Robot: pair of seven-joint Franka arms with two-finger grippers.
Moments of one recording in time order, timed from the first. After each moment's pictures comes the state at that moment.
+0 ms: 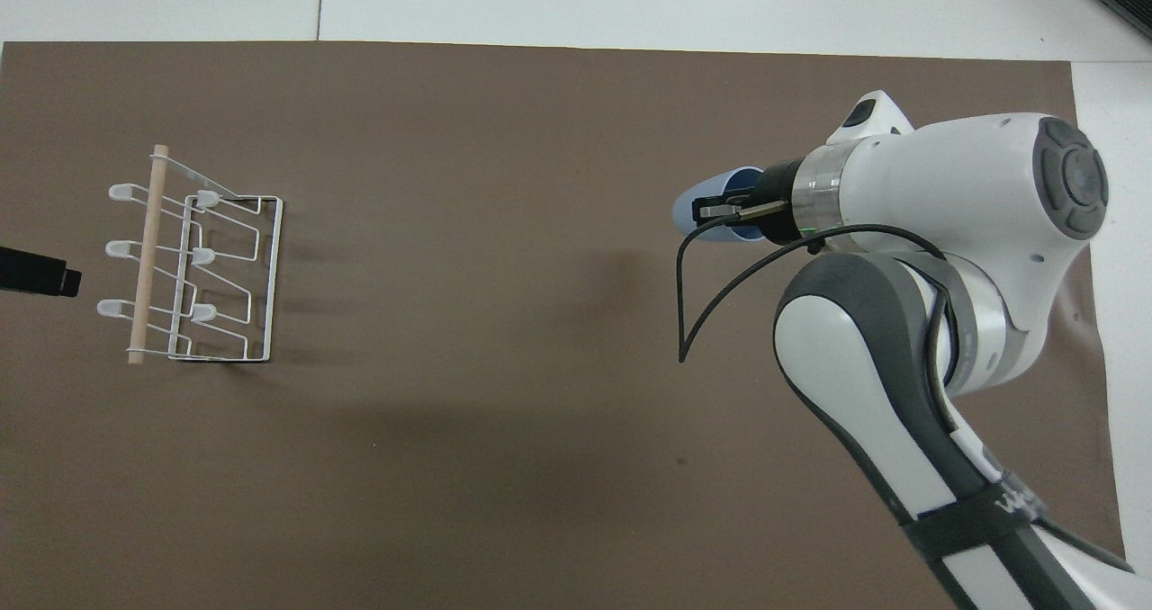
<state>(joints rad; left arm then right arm) -0.02 -0.09 0.03 -1.63 -0.02 1.55 0.18 0.11 0.13 0.21 -1.81 0.44 2.25 -0.07</state>
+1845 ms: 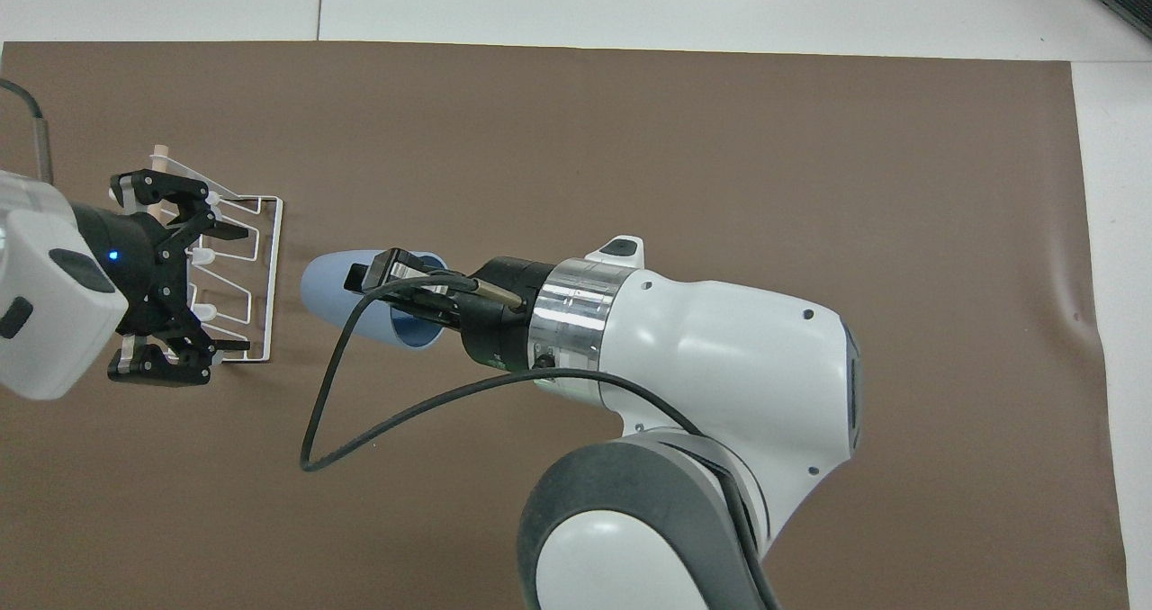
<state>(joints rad) -0.24 -0.14 0.01 -1.72 -0.24 1.66 1.35 0.39 0.10 0.35 -1.76 1.16 2.60 0.26</state>
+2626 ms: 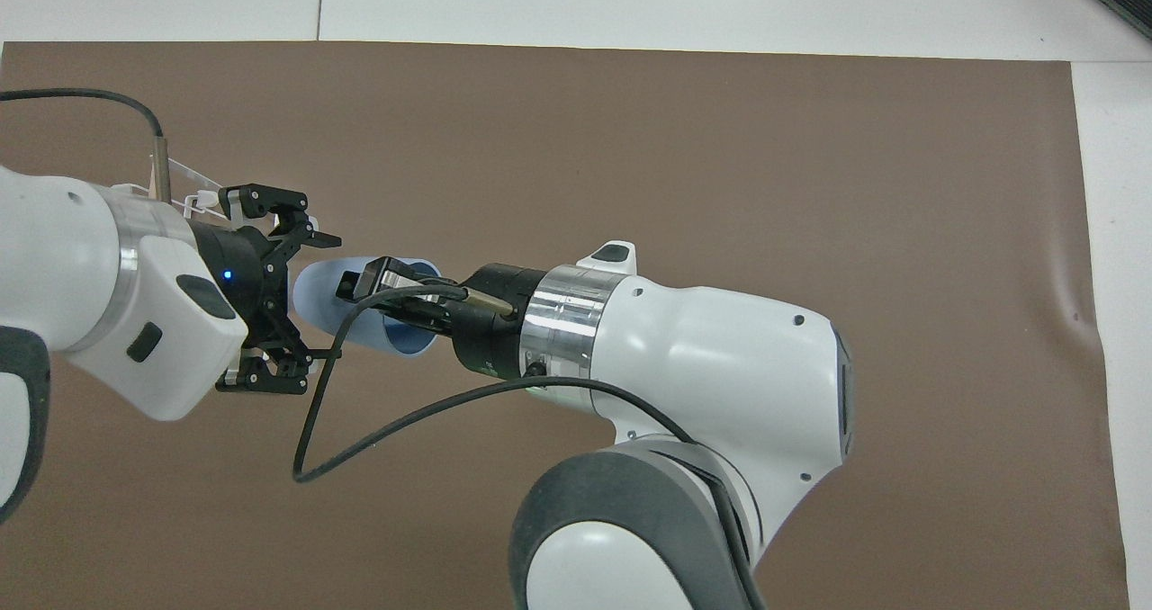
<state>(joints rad) -0.33 -0.14 -0.03 -1.78 -0.28 1.78 1.29 0.40 0.10 0.35 -1.76 1.16 2.60 0.26</state>
